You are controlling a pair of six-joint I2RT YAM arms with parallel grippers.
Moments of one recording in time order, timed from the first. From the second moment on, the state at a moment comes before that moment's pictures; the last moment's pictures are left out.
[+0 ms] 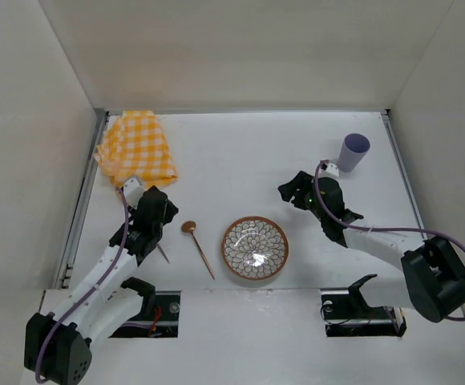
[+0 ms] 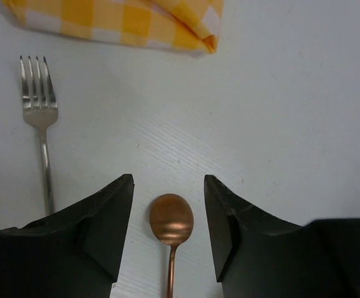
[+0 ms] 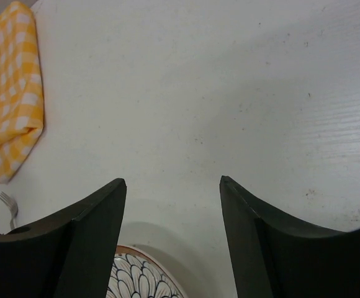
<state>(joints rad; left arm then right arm) -0.40 0.81 0.51 -0.35 -0.49 -0.87 0.49 1.27 0.51 0.36 0.14 0.74</state>
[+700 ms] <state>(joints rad) -0.37 1.26 0.75 -0.20 -0.58 -0.75 0.49 1.27 0.52 0.37 0.14 0.74</state>
